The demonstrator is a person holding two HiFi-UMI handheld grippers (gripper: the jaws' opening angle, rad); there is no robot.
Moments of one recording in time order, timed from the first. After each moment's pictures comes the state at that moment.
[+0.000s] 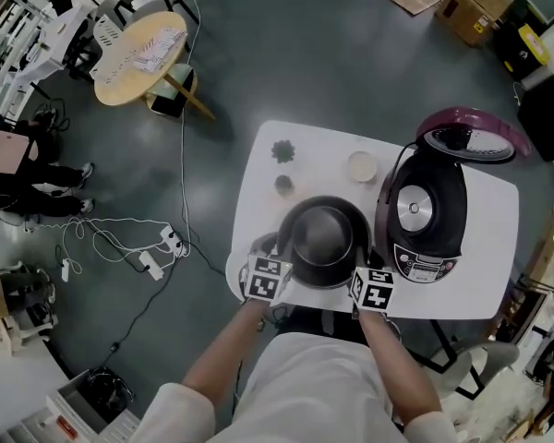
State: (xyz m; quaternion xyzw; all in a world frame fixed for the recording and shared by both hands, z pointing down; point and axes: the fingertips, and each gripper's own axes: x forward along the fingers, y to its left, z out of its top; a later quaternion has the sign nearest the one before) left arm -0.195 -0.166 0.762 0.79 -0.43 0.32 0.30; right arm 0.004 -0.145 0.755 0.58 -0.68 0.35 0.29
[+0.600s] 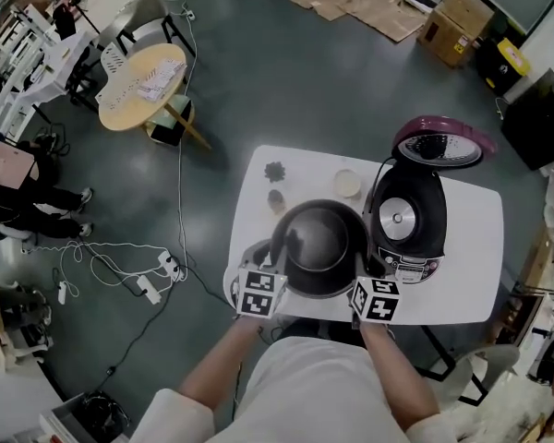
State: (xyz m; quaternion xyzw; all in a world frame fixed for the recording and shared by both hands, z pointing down) left arm -0.187 -0.168 0.655 0.81 -0.46 0.28 0.23; right arm 0.011 -0.143 0.661 0.59 -0.71 0.31 0.23
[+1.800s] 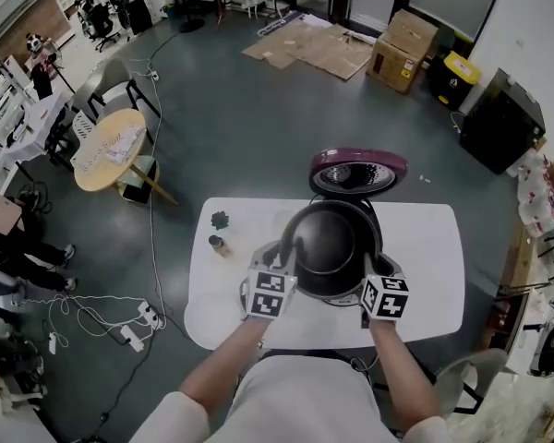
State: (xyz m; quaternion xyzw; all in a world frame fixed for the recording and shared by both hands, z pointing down) left arm 0.024 -0.218 0.557 0.87 -0.42 0.23 0.15; right arm 0.218 -0.171 0.564 0.66 -0.68 0.26 0.18
